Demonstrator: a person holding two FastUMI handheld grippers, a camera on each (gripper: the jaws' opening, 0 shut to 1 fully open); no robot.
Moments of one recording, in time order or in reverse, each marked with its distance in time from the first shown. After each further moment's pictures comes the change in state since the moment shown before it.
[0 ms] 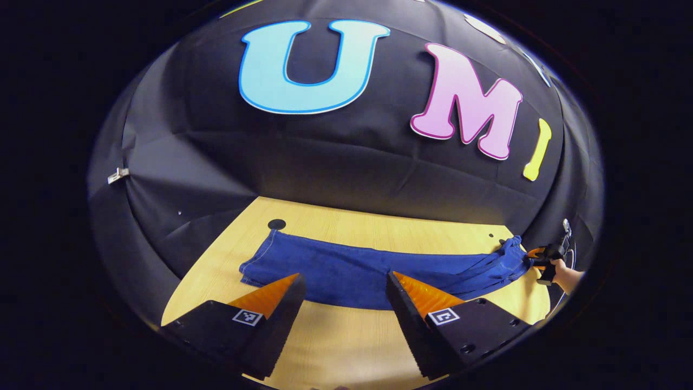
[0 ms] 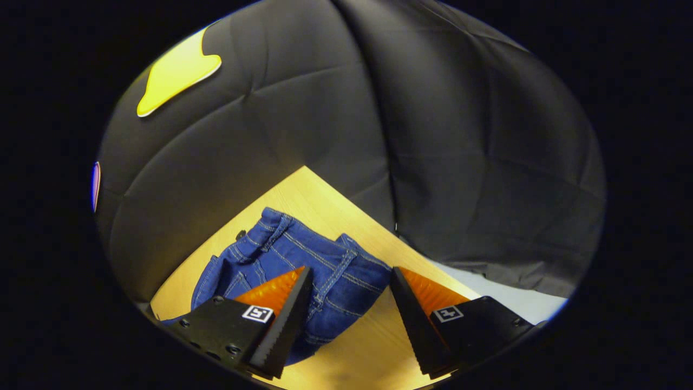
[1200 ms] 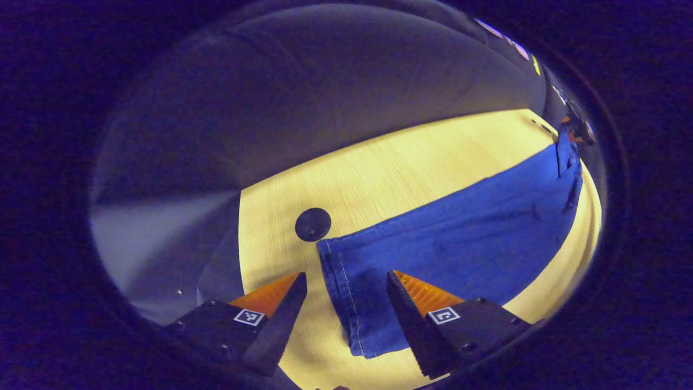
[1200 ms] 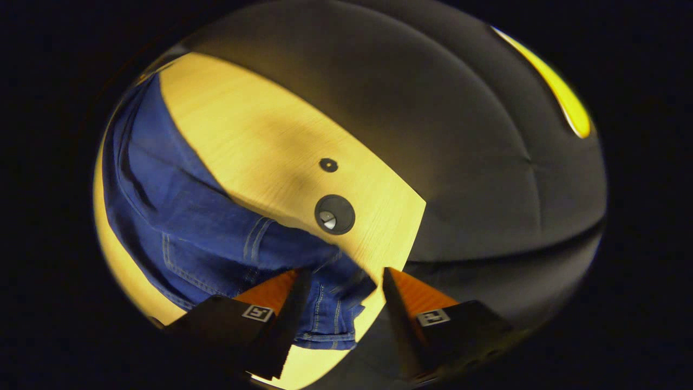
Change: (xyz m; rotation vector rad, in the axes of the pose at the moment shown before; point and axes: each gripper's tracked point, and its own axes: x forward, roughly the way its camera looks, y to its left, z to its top) left arm 0.181 0.188 -0.004 0.397 0.395 -0.025; right arm 0.017 0.096 0.032 -1.253 0.234 0.175
